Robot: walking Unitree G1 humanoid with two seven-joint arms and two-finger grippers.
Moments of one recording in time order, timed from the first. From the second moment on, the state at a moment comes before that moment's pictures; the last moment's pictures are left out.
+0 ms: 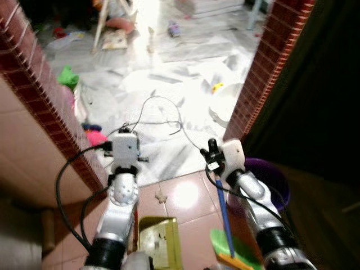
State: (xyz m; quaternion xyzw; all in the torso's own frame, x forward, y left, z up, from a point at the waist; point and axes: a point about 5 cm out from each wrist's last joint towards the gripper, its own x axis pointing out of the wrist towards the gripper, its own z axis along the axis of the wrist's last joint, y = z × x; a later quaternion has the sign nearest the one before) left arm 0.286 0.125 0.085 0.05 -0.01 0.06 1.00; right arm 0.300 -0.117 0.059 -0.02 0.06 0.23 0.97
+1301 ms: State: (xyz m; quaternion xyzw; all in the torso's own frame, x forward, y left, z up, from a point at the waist) left arm 0.307 0.119 0.100 0.07 -0.03 0.06 1.00; right arm 0.324 -0.093 0.091 0.05 -0.01 0.21 0.98
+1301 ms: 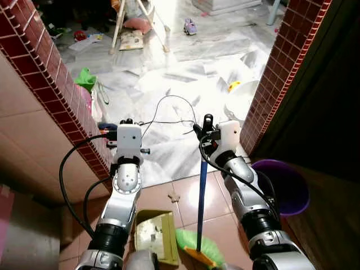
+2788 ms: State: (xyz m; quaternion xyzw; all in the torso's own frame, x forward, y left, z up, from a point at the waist) left arm 0.322 0.126 0.111 0.08 -0.04 0.06 0.99; right arm 0.323 -0.105 0.090 0.04 -0.03 0.19 0.98
